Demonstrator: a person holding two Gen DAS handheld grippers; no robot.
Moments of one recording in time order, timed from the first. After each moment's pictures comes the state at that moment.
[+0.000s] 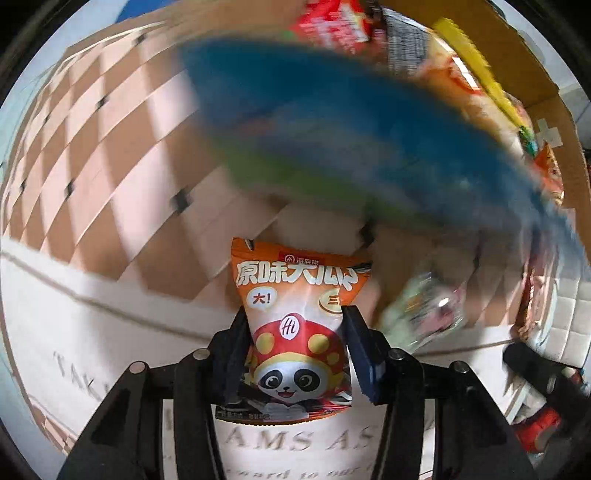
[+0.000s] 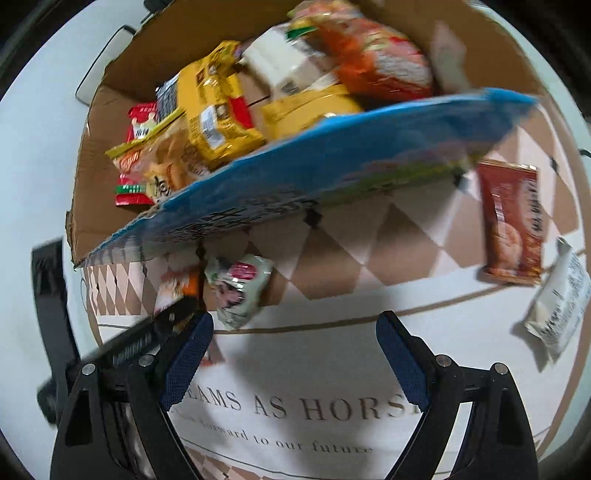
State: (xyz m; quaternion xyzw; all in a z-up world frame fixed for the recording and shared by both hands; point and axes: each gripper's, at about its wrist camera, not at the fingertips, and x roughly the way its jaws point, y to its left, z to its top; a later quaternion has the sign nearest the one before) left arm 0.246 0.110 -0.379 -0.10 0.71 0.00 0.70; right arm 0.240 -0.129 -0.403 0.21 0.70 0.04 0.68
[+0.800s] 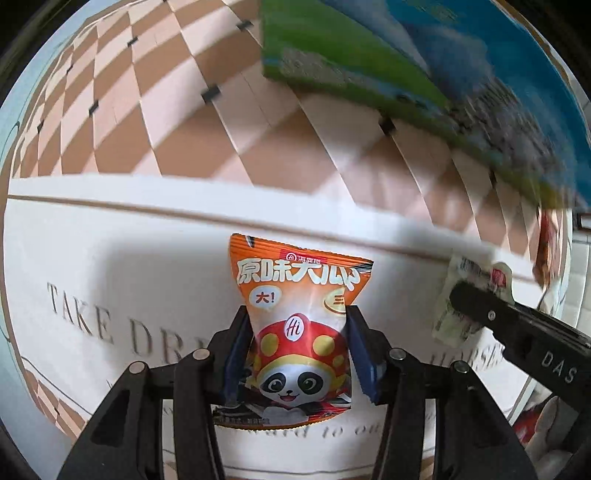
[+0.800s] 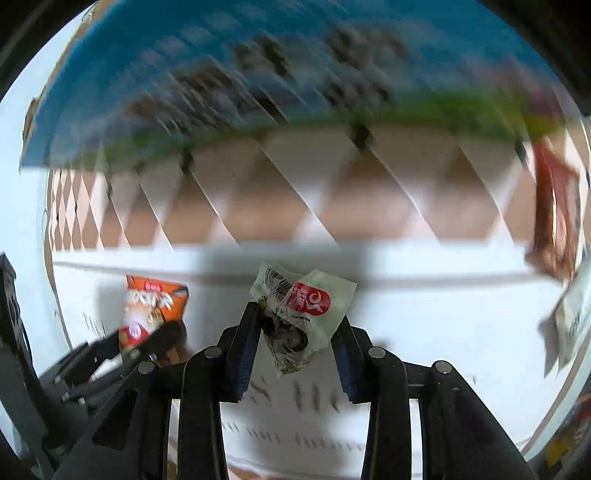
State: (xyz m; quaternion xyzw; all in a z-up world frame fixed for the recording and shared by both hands) left arm 0.177 0.089 -0.394 -0.08 0.73 0.00 0.68; right arm 0.207 -0.078 -0.452 0.10 0.75 0.07 0.65
